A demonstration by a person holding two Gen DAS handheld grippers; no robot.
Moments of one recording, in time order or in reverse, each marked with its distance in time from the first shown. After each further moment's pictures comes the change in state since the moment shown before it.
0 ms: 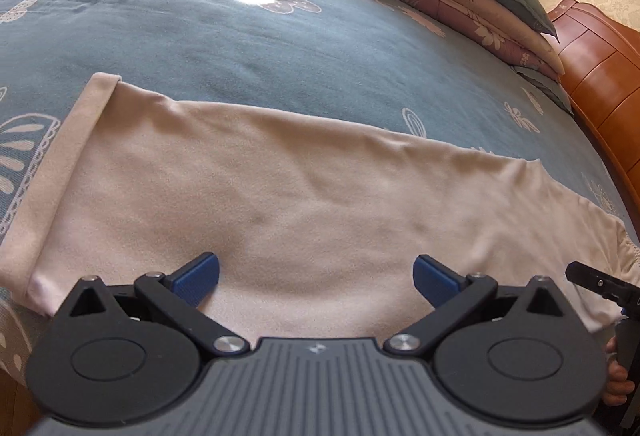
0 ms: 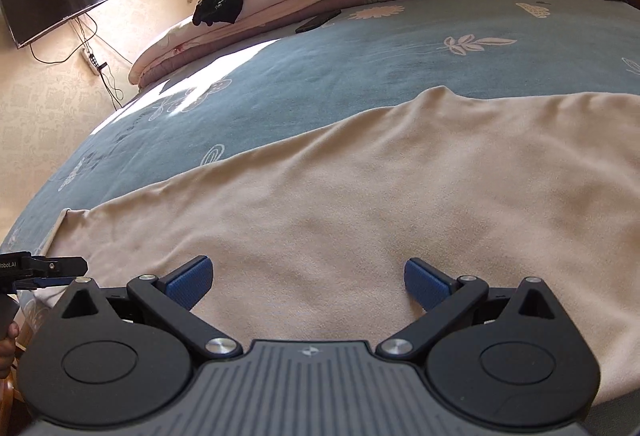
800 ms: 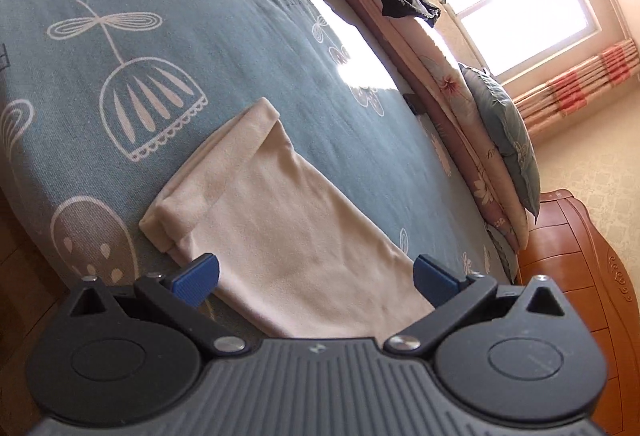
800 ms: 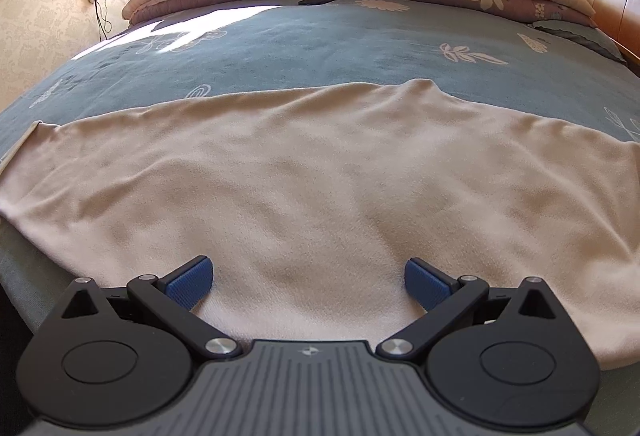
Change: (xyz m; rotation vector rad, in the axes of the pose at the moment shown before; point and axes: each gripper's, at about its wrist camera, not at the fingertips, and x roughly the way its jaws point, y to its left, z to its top) left arm -0.072 0.125 -0.025 -0.691 -0.165 -0.231; right arm -0.010 0.012 -0.024 -0.186 0.070 -0.143
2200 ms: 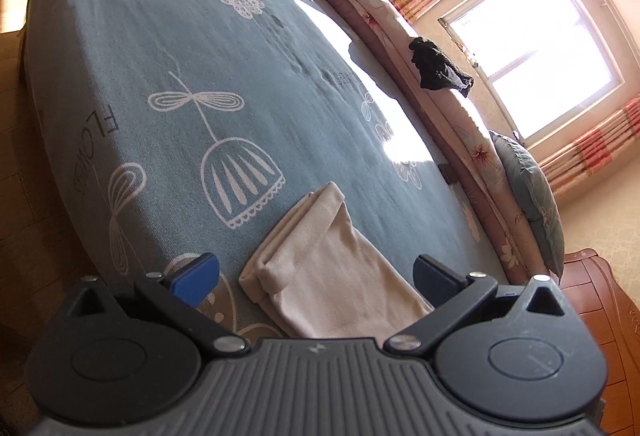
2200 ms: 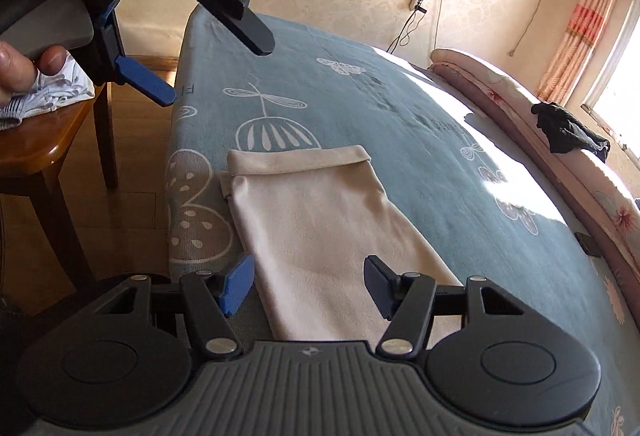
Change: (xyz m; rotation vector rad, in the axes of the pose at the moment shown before) left arm -0.056 0.031 0.020 -0.051 -0.186 0.056; right arm 0.011 0.303 0.042 -0.956 -0.164 0.362
